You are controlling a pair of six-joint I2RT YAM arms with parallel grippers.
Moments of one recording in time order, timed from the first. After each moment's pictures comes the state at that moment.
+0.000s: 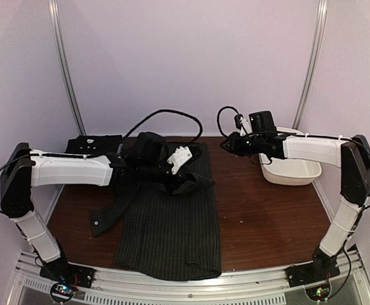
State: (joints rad) left arm -0.89 1.69 1.17 0.00 0.18 0.29; right arm 0.46 1.76 1.28 -0.03 -0.27 0.55
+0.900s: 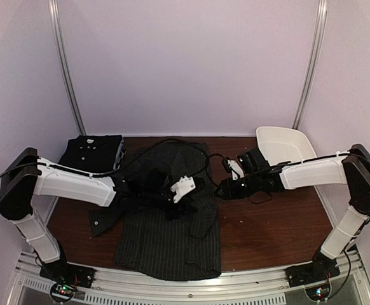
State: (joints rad) left arm -1.01 1.69 0.98 0.07 0.18 0.26; right arm 0.66 1.65 0.92 -0.07 -0.24 0.48
